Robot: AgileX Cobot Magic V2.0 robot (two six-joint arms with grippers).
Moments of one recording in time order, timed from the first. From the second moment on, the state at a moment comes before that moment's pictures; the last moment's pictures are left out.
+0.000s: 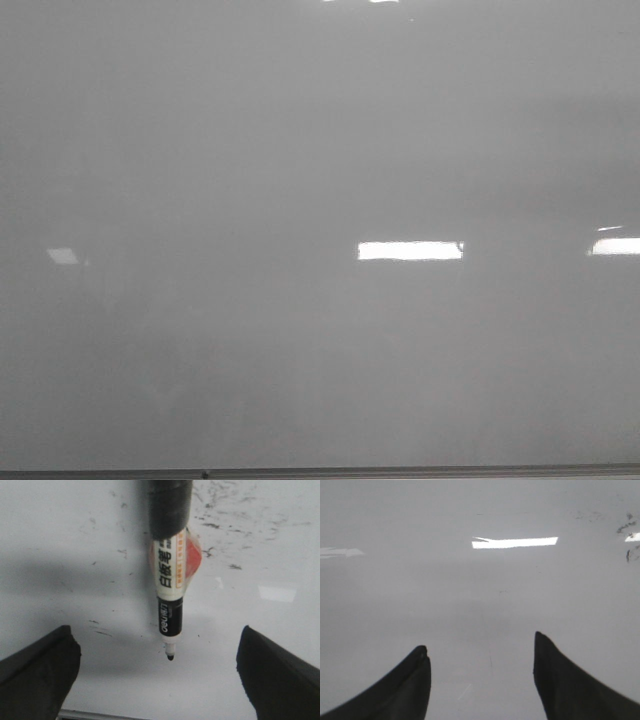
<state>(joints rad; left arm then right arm) 0.10 1.32 -0.70 -0.01 0.30 -0.01 -0.02 0.44 -0.41 0.13 0.31 -0.02</state>
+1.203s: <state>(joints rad) -0.01 1.25 -0.84 -0.02 0.53 0.02 -0.02 0.46 -0.45 0.13 0.35 -0.02</state>
